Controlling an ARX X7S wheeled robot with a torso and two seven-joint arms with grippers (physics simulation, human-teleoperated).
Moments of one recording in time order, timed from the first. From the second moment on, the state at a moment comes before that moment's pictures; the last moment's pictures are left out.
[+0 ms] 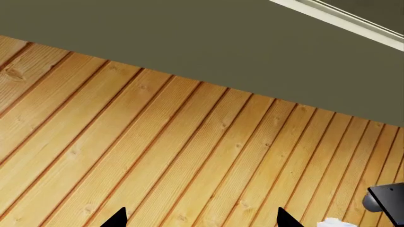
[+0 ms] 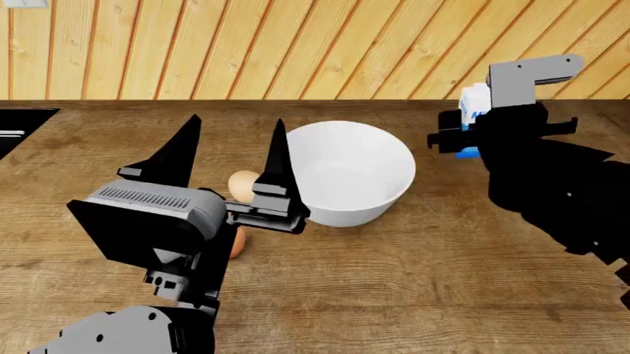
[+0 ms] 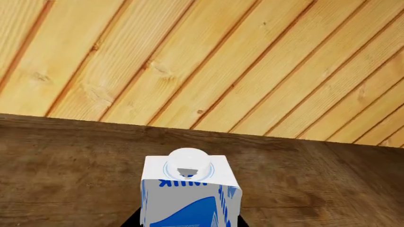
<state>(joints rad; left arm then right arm) -0.88 -0.73 1.18 0.53 -0.74 0.26 -0.96 1.37 0.68 -1.22 0.37 1.25 0.39 0.65</state>
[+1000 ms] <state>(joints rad) -0.87 -0.72 1.17 0.52 -0.74 0.25 -0.95 1.29 0.64 -1.20 0.40 1.30 0.37 0.58</state>
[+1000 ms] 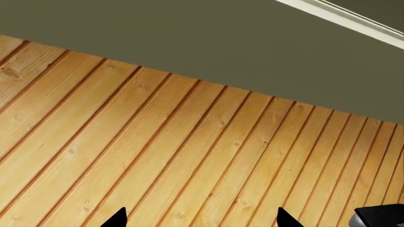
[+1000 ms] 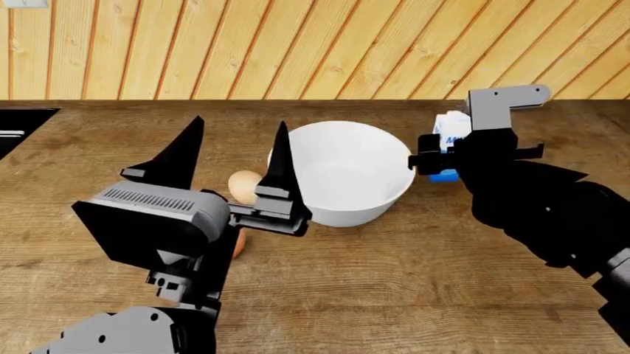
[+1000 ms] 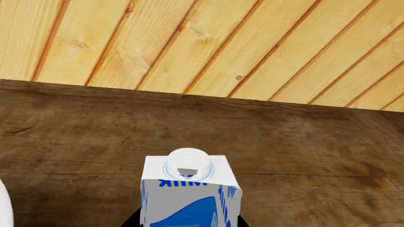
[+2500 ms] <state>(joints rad) -0.76 -0.83 1.13 0.84 -0.58 0.24 -1.18 1.10 1.30 -1.14 -0.93 1.25 0.08 1.30</state>
